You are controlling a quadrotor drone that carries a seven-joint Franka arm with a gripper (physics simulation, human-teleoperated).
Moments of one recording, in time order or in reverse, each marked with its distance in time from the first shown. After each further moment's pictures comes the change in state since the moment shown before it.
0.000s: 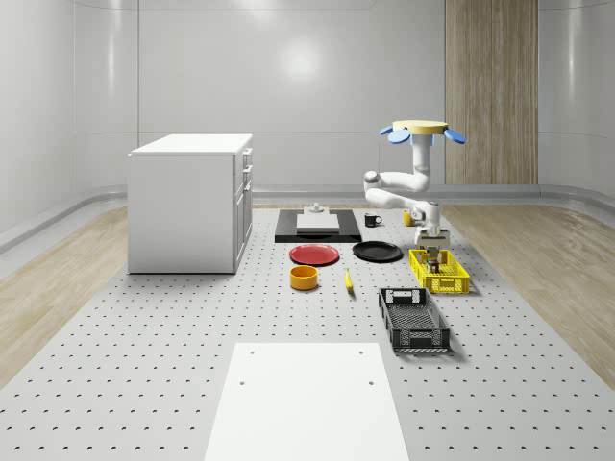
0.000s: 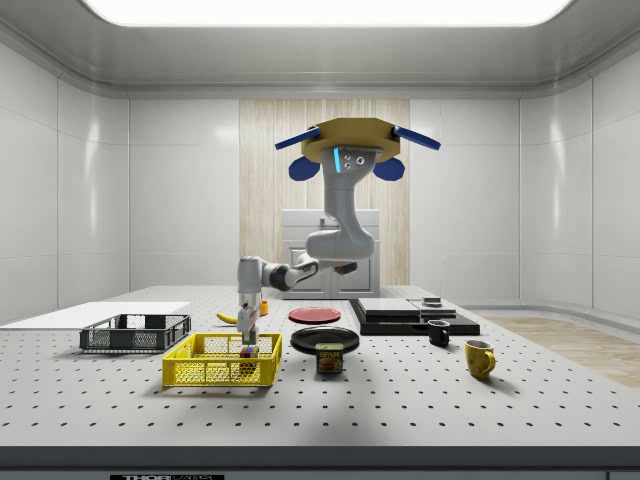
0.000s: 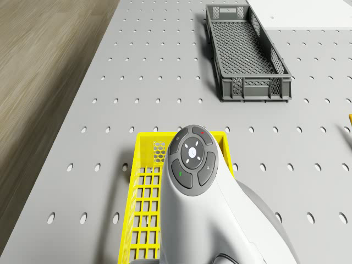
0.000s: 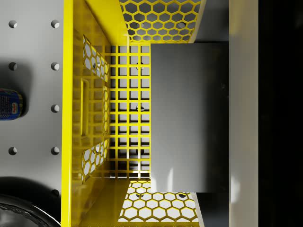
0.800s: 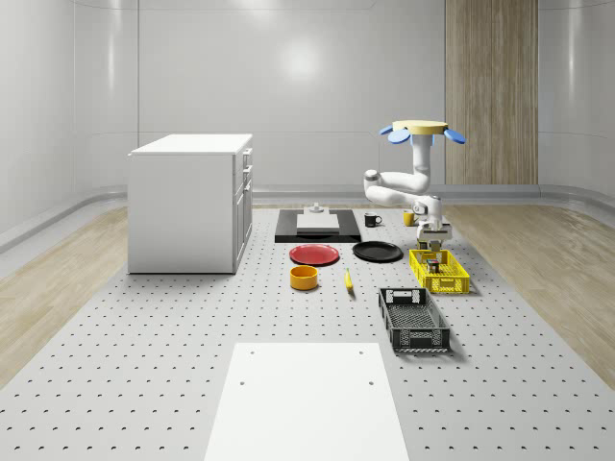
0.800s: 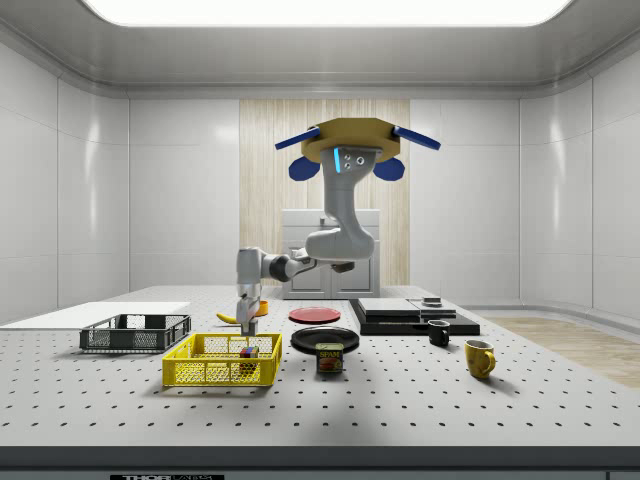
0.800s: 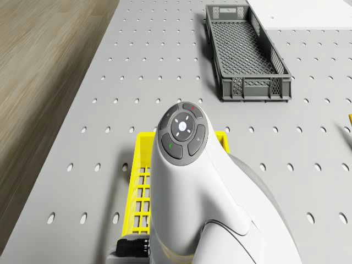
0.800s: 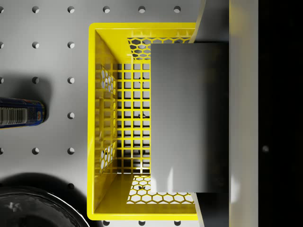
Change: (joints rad) arm -0.018 0.000 0.102 -0.039 0.092 -0.048 0.042
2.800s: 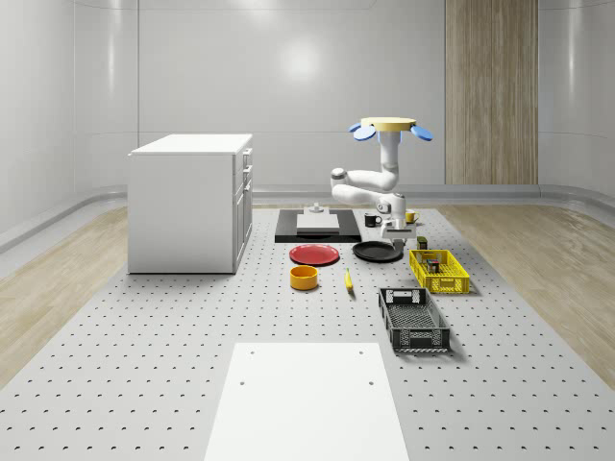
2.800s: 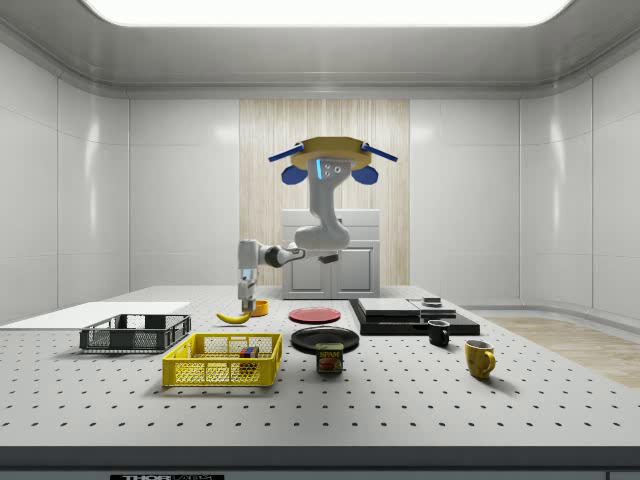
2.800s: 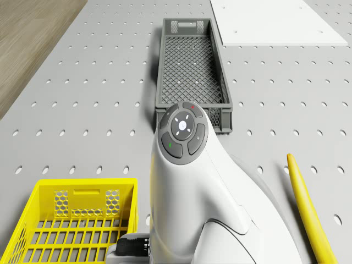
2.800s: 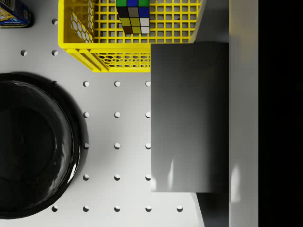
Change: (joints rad) arm 0.007 0.015 0.012 -0.004 0.006 -0.019 -0.003
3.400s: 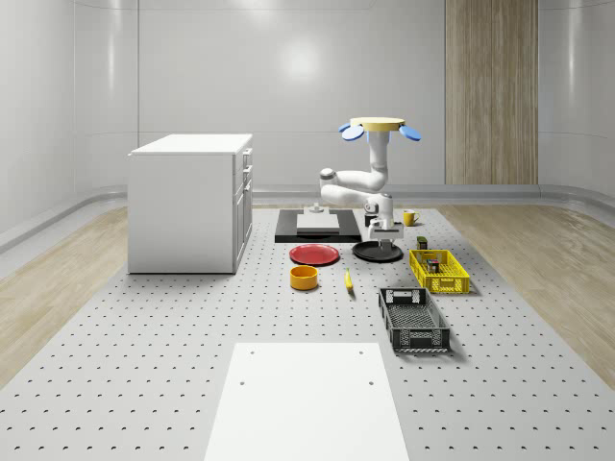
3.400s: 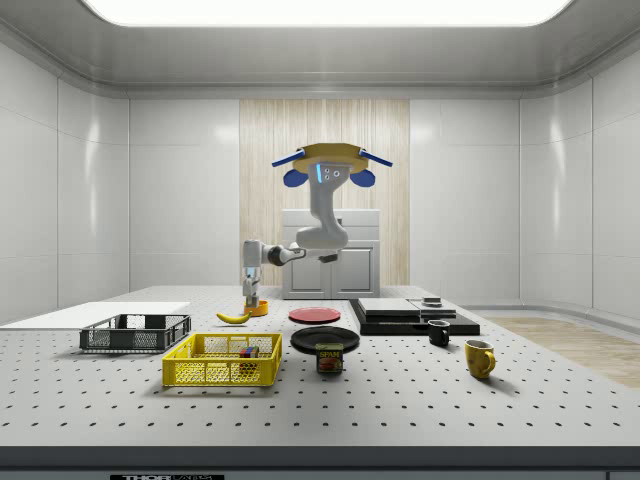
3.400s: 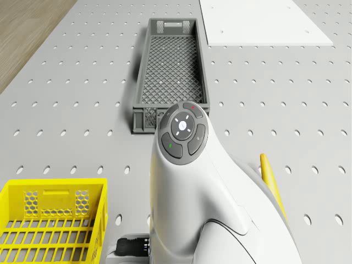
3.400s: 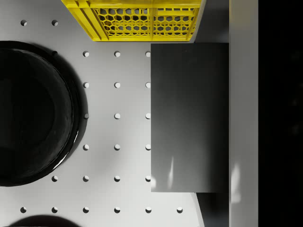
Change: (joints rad) arm 0.002 0.007 -0.001 0.000 -0.003 -0.006 -0.002
